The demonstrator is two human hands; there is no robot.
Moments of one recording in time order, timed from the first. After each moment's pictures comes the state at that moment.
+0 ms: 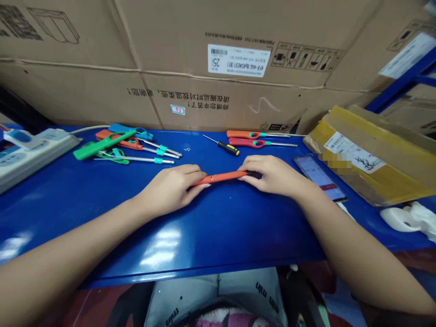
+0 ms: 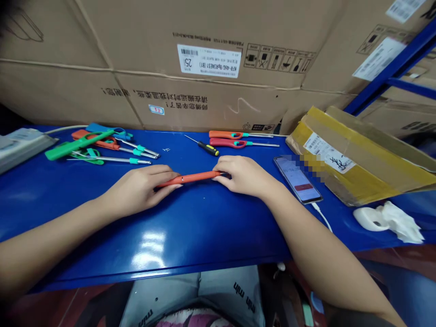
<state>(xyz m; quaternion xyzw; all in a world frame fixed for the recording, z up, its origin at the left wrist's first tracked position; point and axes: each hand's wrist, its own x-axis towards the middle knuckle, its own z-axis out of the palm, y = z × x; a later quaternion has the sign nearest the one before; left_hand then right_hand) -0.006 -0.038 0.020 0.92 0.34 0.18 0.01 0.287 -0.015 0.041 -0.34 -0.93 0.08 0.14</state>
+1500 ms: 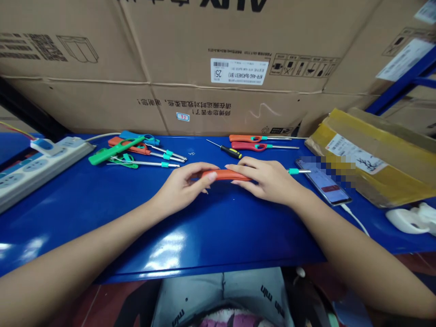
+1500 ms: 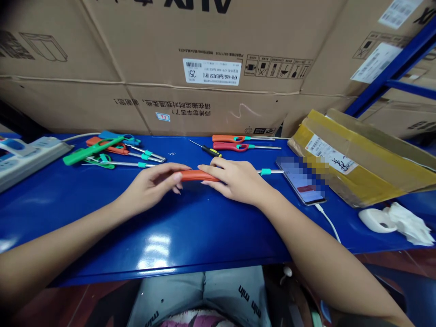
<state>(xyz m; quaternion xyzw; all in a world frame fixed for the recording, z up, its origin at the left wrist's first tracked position) 0.011 -0.045 0.029 0.74 0.42 0.37 0.38 0.269 -0.034 0.044 -0.33 -0.92 -0.05 0.18</state>
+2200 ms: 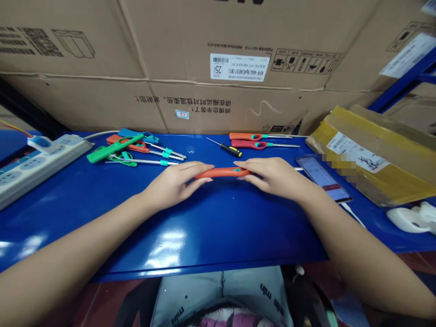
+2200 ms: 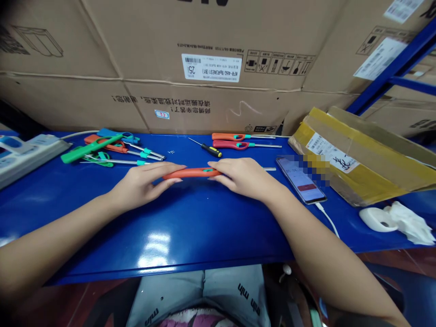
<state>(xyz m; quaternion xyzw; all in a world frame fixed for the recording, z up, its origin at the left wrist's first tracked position) -0.015 -0.029 0.023 0.91 0.26 0.32 0.02 0.282 -0.025 0.047 -0.34 -0.93 0.01 0.15</state>
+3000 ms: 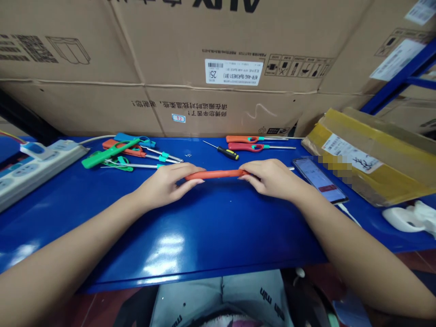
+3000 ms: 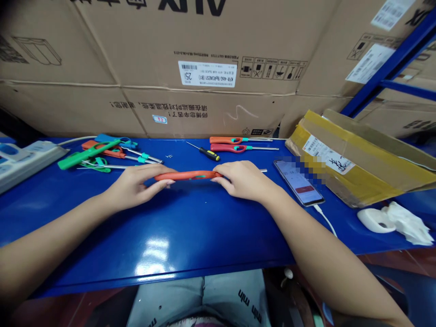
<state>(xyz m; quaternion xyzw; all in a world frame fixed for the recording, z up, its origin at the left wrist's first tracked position) -0.025 -0.020 0.029 0.91 0.29 0.30 0.07 0.287 -0.021 0.044 -0.38 -0.92 0.00 0.12</state>
